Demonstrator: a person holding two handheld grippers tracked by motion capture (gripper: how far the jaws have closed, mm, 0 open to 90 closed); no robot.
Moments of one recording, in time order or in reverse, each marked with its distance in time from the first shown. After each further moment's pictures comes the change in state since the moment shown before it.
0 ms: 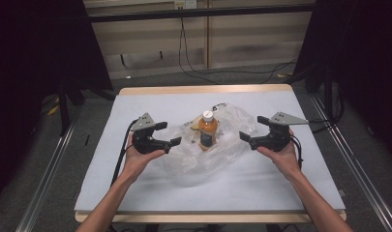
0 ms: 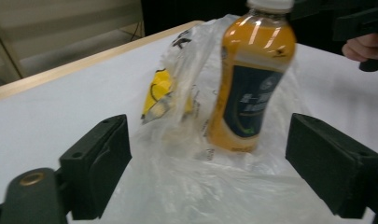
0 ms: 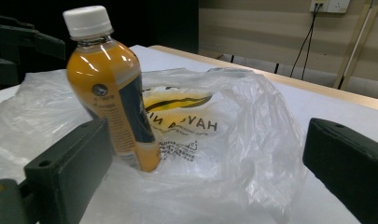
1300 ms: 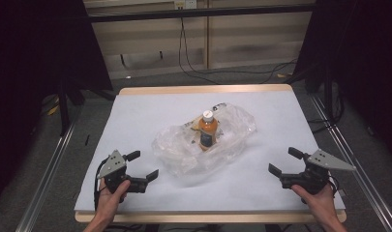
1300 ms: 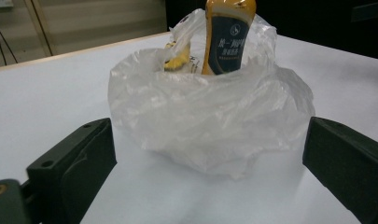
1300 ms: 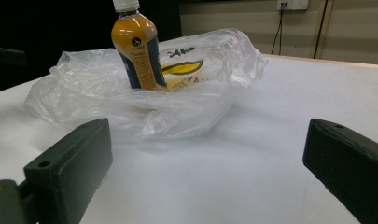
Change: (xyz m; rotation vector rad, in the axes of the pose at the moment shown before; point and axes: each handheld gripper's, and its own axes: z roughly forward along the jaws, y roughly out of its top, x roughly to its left) left arm -0.045 -0.074 -0.089 -0.067 0.118 -0.041; right arm 0.031 -0.054 -0.115 -0.040 -0.099 0.052
